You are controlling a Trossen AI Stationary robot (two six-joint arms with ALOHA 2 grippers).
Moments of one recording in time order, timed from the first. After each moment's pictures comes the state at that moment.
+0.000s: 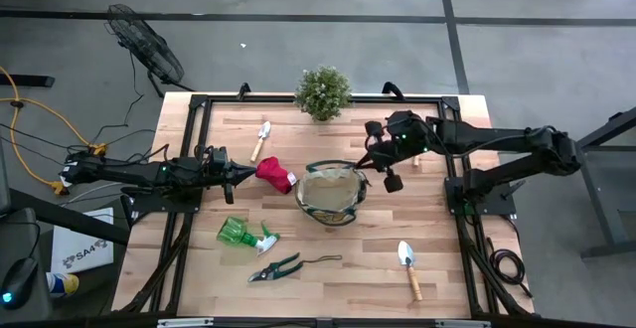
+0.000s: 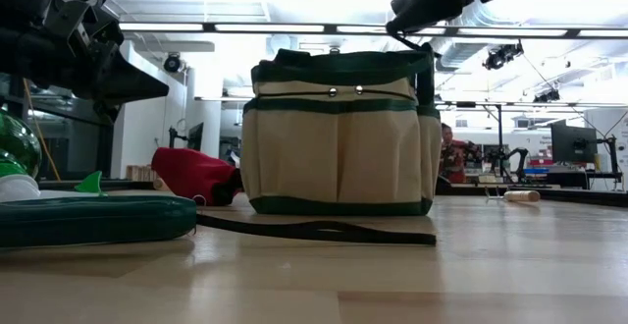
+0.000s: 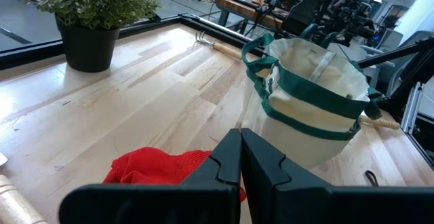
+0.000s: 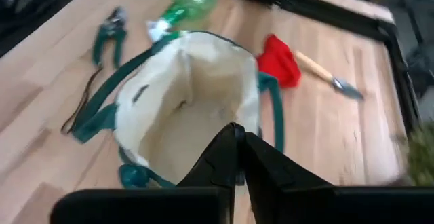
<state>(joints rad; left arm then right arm) -0.09 0.21 0.02 0.04 -0.34 -0.39 -0.17 1.20 0.98 -0.39 -0.26 -0.37</state>
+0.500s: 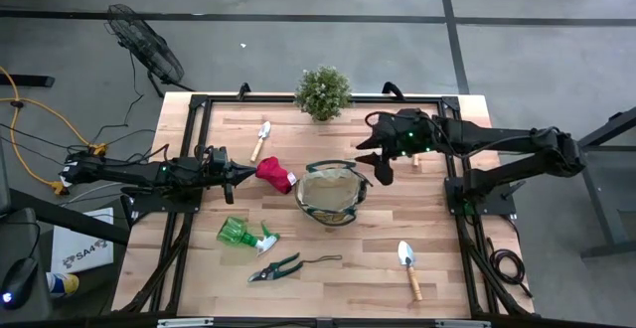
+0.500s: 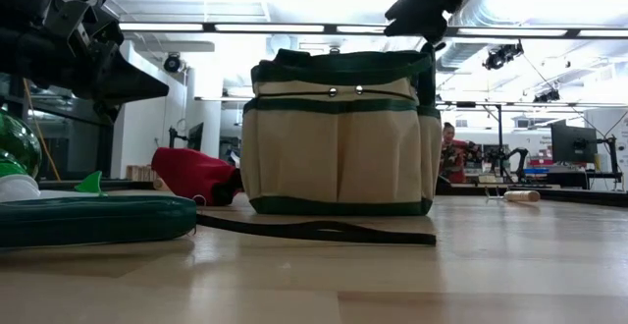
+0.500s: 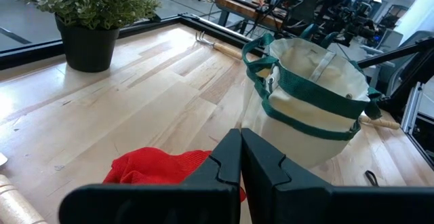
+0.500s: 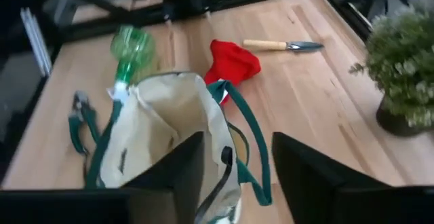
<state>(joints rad) -0.09 0.21 0.02 0.04 -0.34 -0.39 -0.17 1.16 0.98 -0.36 -0.10 0.16</state>
